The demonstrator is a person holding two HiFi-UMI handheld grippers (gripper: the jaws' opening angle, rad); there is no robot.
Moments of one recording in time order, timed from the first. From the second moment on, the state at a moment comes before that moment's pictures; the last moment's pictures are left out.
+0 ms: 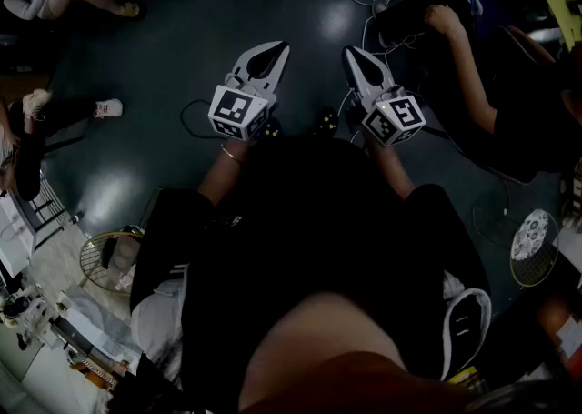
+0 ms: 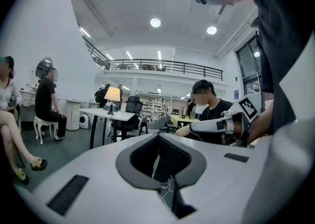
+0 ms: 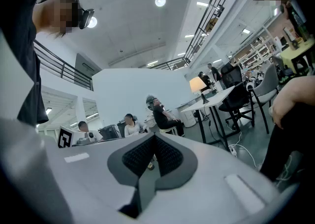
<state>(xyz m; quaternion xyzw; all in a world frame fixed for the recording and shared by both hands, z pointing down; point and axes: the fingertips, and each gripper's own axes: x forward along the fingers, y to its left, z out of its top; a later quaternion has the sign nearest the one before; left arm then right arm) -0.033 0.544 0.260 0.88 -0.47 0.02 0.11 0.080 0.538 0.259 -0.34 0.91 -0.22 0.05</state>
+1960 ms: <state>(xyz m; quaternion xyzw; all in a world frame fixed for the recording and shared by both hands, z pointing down) 0.027 0.330 0.263 0.90 -0.43 0.03 0.09 0.134 0.366 0.257 -0.34 0.91 -0.22 0.09</state>
